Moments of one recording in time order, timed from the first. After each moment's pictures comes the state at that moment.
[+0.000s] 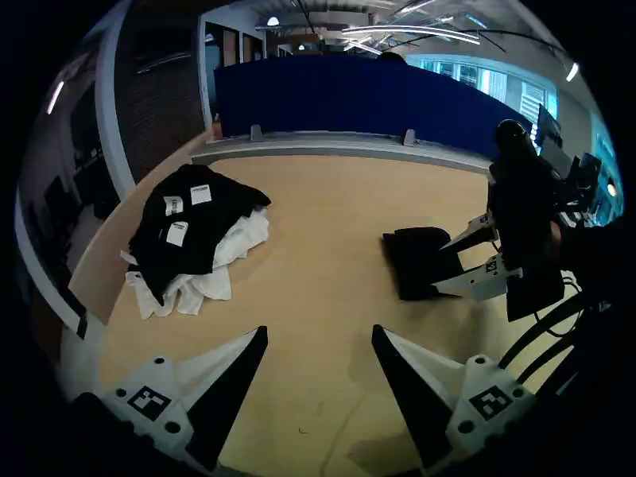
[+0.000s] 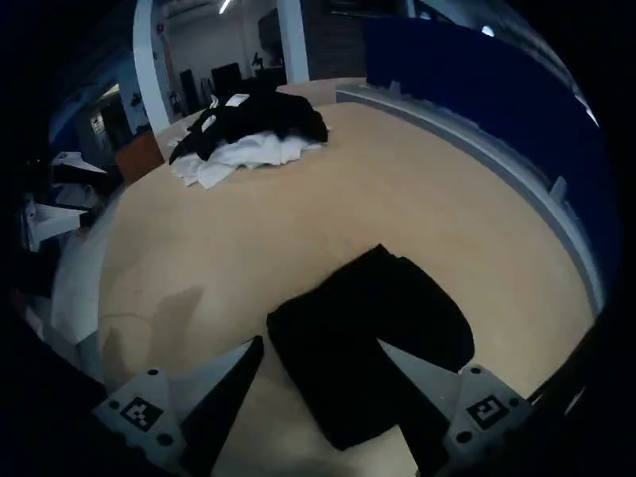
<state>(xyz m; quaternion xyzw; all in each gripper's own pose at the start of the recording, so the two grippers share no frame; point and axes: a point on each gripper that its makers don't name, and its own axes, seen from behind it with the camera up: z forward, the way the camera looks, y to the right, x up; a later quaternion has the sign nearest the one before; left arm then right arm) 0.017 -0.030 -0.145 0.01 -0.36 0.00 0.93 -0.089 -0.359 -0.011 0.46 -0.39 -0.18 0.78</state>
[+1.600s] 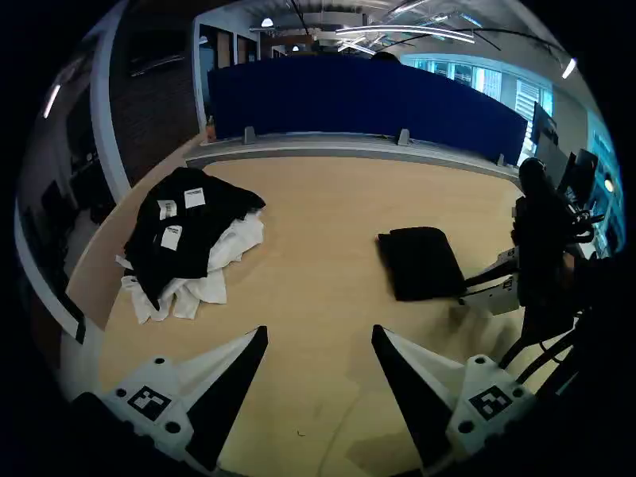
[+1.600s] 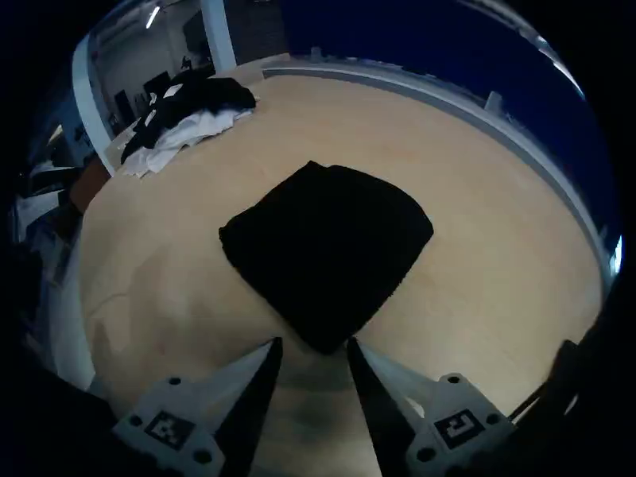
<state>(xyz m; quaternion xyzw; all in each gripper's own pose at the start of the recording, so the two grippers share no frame) 0.017 -0.025 -0.141 -0.01 -0.36 0.00 0.93 -0.122 -0.271 -0.052 0.34 -0.46 -0.13 0.81</state>
